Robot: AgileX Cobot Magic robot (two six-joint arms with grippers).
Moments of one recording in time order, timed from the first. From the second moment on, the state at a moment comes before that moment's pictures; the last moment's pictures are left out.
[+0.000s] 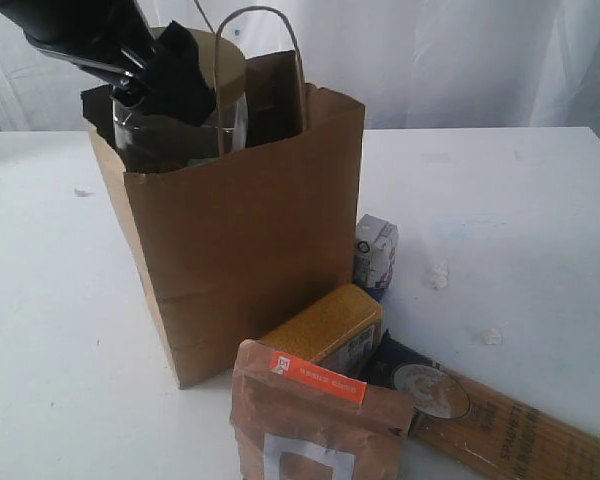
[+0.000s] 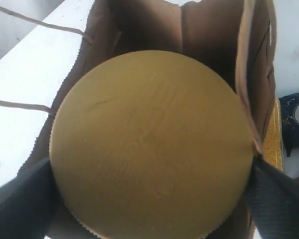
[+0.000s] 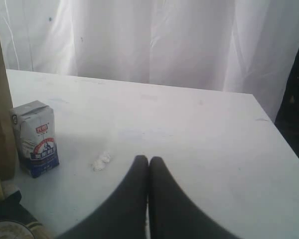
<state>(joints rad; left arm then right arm) -0.62 1.40 -1.56 -0.03 1.07 0.28 0.13 0.15 0.00 -0.38 0.05 0.35</state>
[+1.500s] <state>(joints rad) -0.62 1.40 -1.56 -0.03 1.06 0.23 0.13 0.15 0.00 -0.38 0.05 0.35</state>
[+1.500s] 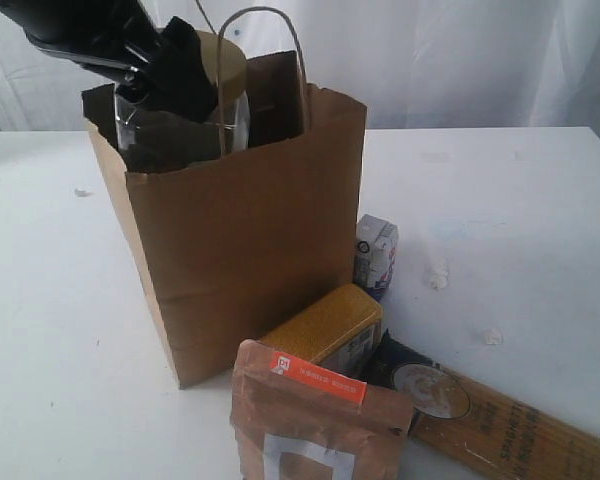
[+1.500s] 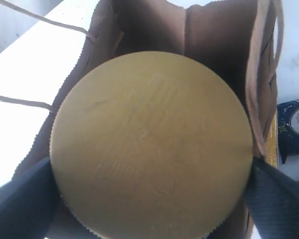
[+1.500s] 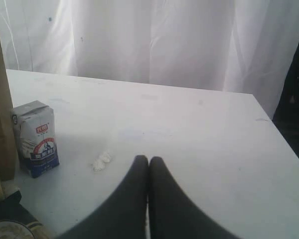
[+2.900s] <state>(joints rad) -0.62 1.44 -1.74 0.12 1.15 0.28 0.13 0.15 0.00 -0.38 0.05 0.37</state>
